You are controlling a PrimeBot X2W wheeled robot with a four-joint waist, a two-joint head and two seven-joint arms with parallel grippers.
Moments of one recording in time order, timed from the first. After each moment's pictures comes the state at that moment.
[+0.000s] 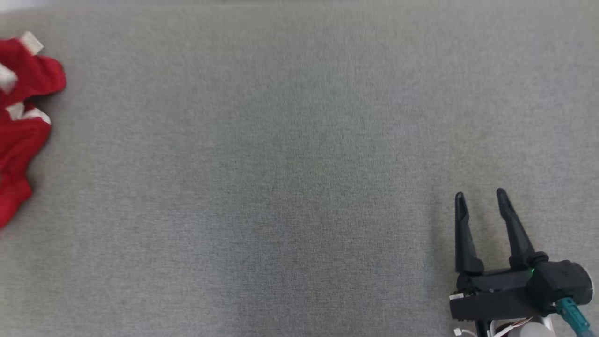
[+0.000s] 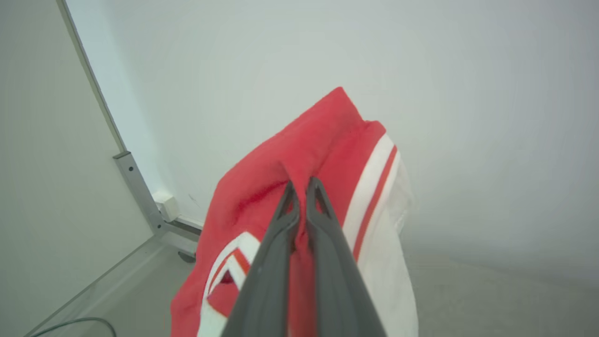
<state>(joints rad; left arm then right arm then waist) -1.09 0.46 0.23 1.03 -0.22 -0.11 -0.23 -0.07 -0.05 -0.07 -0.01 0.06 0.13 -0.26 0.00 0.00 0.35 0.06</state>
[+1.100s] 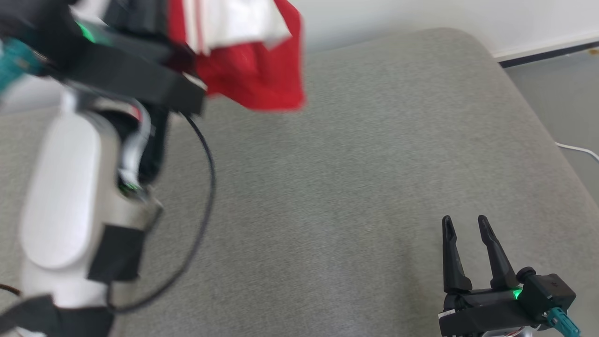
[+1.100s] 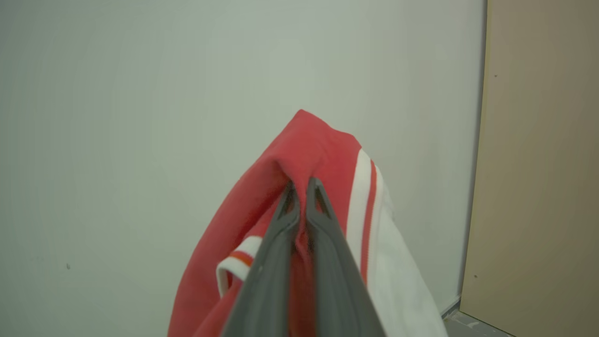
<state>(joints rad) -0.92 0.18 -0.23 0.14 -0.44 -0.08 -0.01 -0.04 -0.05 -0.01 0.08 0.23 0.13 -0.26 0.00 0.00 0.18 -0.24</state>
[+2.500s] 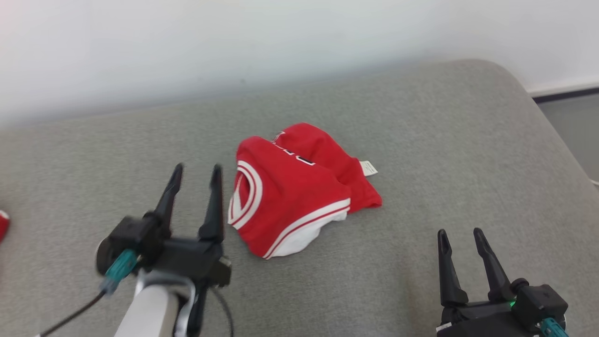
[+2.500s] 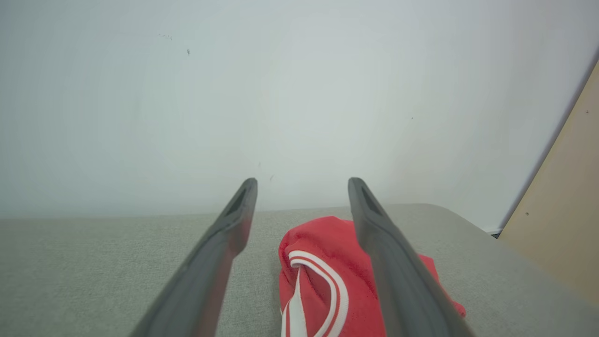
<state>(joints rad) -0.39 0.09 -0.25 0.31 -0.39 -0.04 -0.26 -0.01 -0.05 -0.01 0.09 0.19 0.13 -0.26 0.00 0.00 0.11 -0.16</state>
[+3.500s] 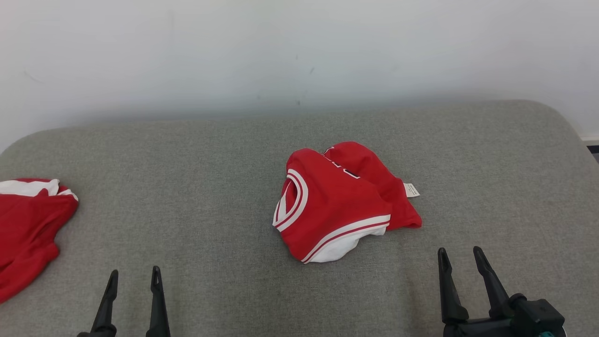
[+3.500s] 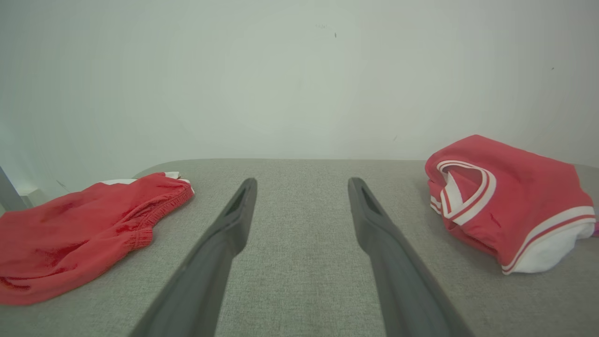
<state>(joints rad) 0.05 0.06 0.04 0.07 -0.11 -0.05 -0.26 0.04 -0.05 -0.01 0.11 0.18 0.13 -0.26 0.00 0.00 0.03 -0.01</state>
